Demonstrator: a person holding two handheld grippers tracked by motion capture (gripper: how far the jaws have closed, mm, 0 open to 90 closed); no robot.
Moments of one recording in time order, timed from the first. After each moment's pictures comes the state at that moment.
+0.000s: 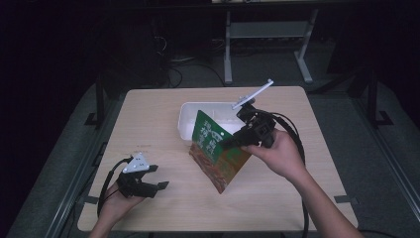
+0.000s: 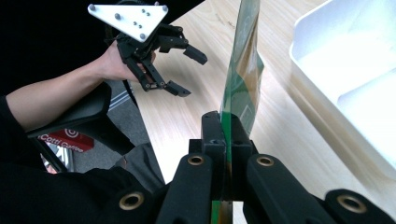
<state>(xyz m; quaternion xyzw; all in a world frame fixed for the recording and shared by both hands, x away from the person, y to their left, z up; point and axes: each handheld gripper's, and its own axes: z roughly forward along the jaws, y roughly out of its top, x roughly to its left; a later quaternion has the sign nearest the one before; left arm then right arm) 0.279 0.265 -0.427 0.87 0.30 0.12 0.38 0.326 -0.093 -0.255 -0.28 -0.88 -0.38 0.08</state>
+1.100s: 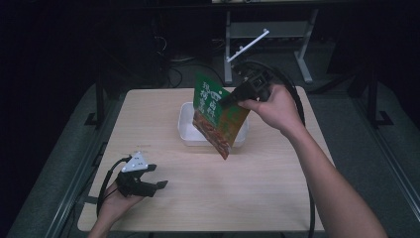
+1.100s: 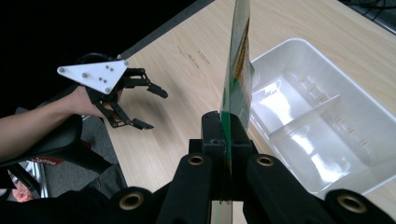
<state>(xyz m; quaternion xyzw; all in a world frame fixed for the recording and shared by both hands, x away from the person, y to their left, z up) 0.282 0.269 -0.428 0.86 0.31 0.12 0.38 0.390 -0.085 -0.189 -0.31 -0.88 -0.36 0.03</state>
